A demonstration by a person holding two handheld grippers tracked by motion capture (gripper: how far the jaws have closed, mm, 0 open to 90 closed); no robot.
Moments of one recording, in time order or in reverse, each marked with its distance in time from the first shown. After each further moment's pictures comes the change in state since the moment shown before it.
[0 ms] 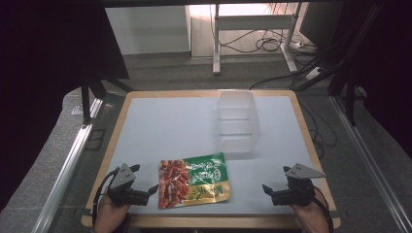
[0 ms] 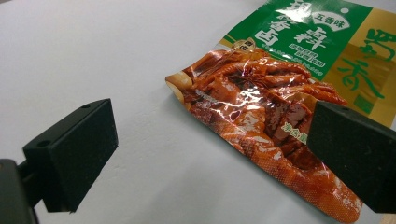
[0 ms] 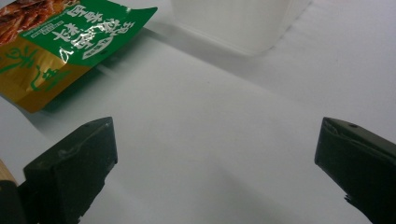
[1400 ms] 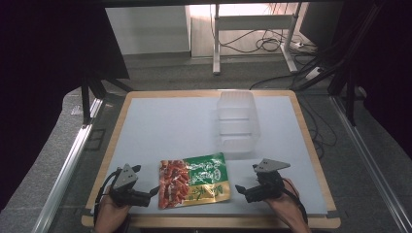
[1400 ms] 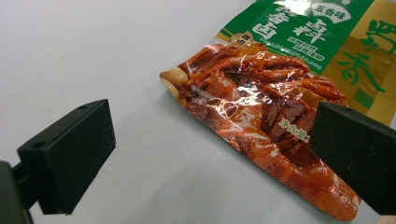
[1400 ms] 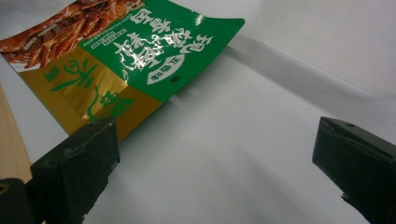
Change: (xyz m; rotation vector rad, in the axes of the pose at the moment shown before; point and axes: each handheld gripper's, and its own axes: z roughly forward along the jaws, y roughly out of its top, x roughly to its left) left arm -0.005 0.001 0.003 0.026 0.006 0.019; right arm 0.039 0.027 0.058 0.044 0.182 -0.056
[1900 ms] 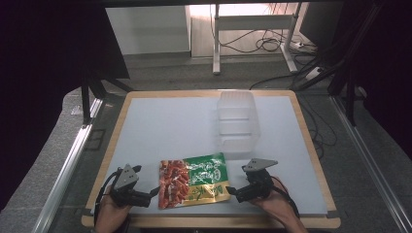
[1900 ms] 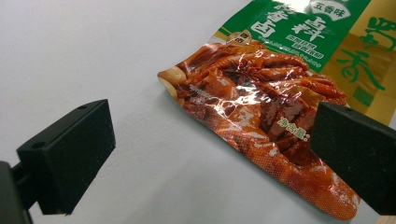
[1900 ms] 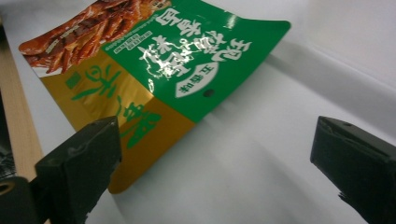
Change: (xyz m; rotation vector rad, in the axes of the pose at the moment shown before) left arm -0.001 0.000 0.001 0.005 -0.001 0.008; right arm 0.011 0.009 0.024 0.025 0.083 -0.006
